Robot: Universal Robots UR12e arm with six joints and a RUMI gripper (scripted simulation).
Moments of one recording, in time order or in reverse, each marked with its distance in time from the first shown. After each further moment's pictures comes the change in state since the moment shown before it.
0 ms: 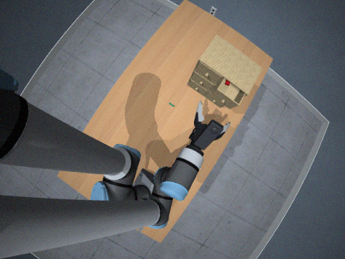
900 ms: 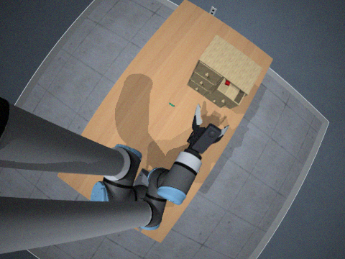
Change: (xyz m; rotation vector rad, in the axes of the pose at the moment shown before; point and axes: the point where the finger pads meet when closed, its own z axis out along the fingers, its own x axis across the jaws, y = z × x) arm 0.000 0.004 -0.015 -0.009 -0.001 -0.001
